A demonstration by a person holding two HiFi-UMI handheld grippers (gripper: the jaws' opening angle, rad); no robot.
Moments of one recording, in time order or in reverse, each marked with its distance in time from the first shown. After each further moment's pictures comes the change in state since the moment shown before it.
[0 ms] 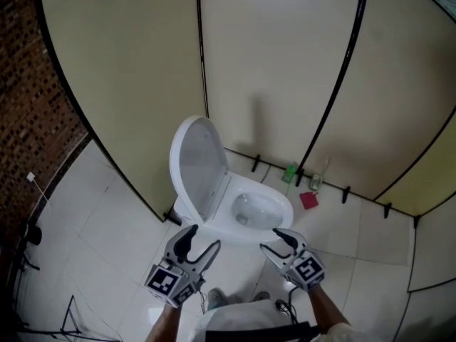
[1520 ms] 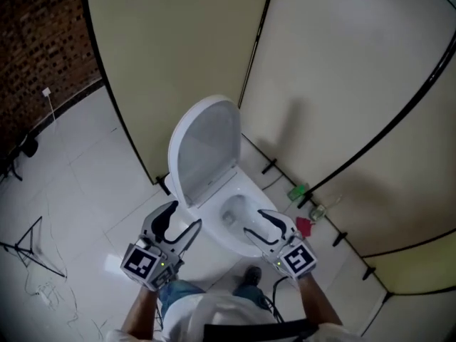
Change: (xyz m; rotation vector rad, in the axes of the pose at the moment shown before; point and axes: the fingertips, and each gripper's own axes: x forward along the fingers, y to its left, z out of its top) left arm 0.063 0.055 -0.019 -0.007 -0.034 0.377; right arm 0.082 -0.096 0.024 -0.256 -0.002 0.434
